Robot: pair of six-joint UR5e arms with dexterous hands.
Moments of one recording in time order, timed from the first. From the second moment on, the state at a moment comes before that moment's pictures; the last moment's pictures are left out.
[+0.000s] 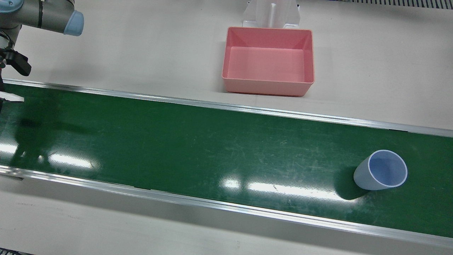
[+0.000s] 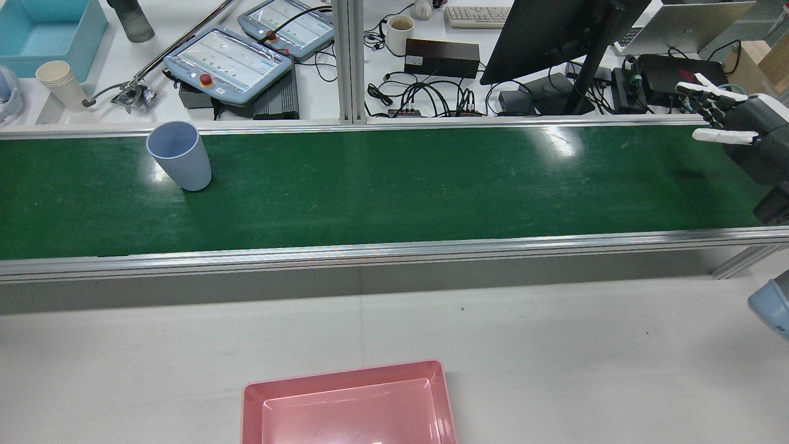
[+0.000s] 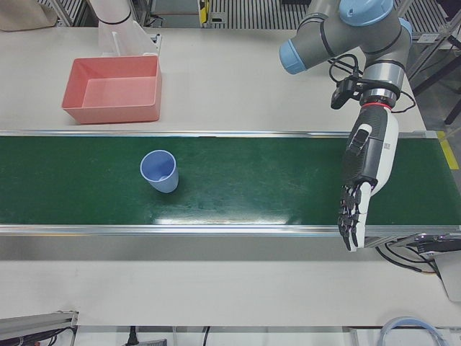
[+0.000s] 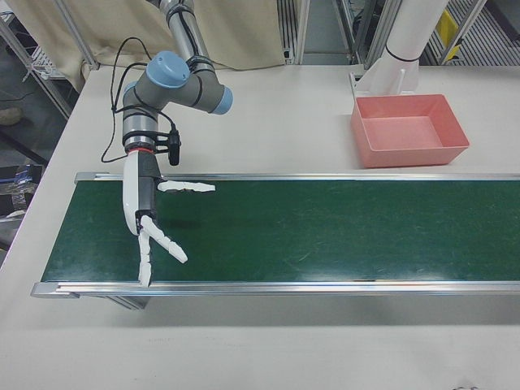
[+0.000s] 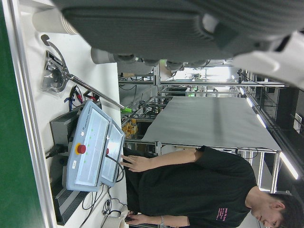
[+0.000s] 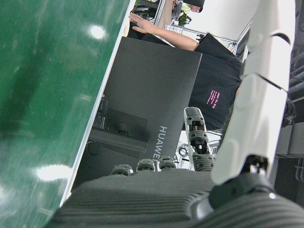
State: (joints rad) left arm -1.43 -1.76 -1.74 0.33 1.79 -0.01; right arm 1.21 -1.56 1.68 -3.16 -1.37 -0.27
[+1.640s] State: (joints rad) left arm -1.43 -1.76 -1.74 0.33 1.79 -0.01; right arm 1.17 -1.63 1.72 -3.12 -1.28 -0.42
